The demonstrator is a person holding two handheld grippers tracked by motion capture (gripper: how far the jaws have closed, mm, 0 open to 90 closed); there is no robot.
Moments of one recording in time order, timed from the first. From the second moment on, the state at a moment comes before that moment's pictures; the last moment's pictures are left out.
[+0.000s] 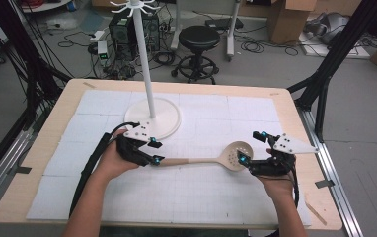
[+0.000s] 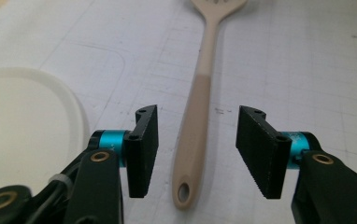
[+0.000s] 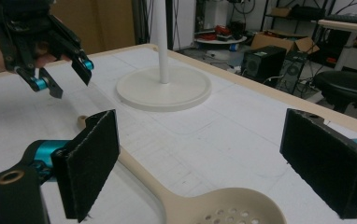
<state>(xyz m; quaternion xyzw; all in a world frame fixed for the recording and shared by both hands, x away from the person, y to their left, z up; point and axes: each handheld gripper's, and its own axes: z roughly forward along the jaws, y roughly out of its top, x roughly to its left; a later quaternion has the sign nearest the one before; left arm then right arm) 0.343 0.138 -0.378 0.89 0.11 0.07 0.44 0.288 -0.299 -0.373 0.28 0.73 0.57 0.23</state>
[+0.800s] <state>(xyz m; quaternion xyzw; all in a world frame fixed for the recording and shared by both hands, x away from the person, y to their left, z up) 0.321 0.224 -0.375 0.80 0.18 0.12 0.57 0.291 -0.292 -0.375 0.28 0.74 0.57 0.21</state>
